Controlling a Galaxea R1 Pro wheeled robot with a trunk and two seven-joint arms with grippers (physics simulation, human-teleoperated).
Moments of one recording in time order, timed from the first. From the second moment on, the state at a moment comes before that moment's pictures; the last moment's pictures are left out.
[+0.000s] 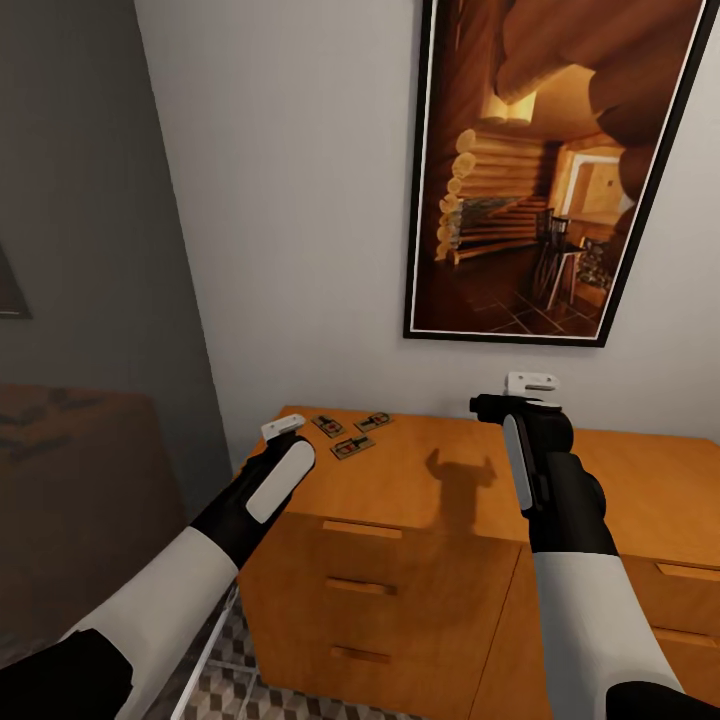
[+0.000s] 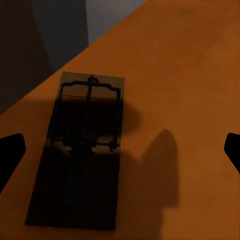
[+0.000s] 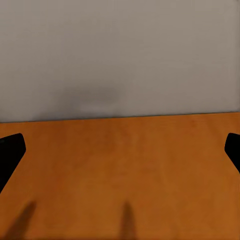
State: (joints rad) left arm -0.90 -0.08 -0.54 -0.98 1.02 0.42 1.20; right arm -0.81 0.08 -0.10 -1.37 0.09 0.90 -0.17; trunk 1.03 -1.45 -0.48
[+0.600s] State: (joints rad) left arm -0.90 -0.07 -0.54 -0.92 1.02 0.42 1.19; right arm -0.81 0.08 -0.10 -1.37 0.09 0.90 -0.17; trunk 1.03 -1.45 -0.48
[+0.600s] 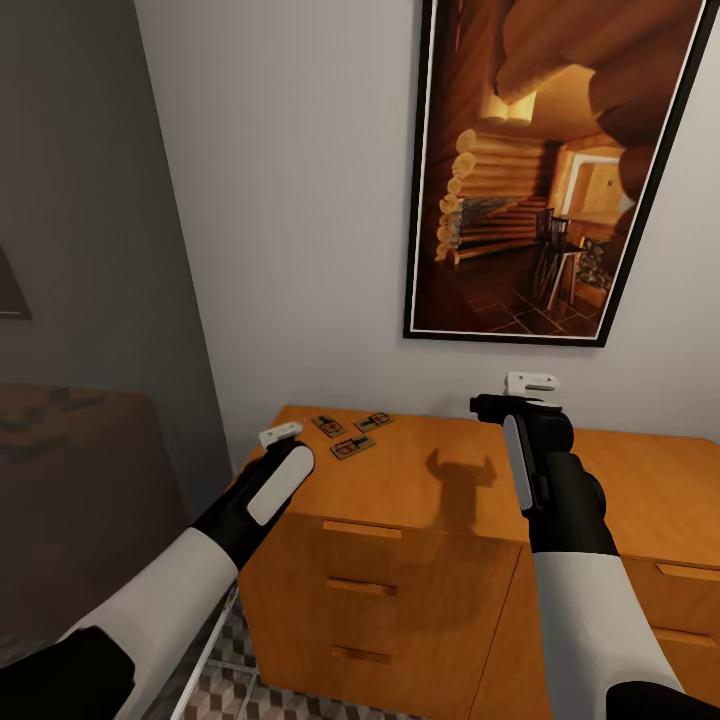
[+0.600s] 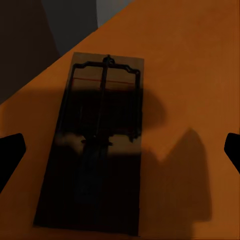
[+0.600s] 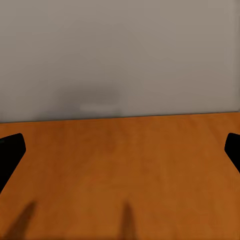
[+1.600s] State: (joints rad) left arm -0.90 -0.07 -0.54 -0.87 1.02 0.41 1.19; right arm -0.81 0.08 -0.10 -1.37 0.09 0.90 -0.17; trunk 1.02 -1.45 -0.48
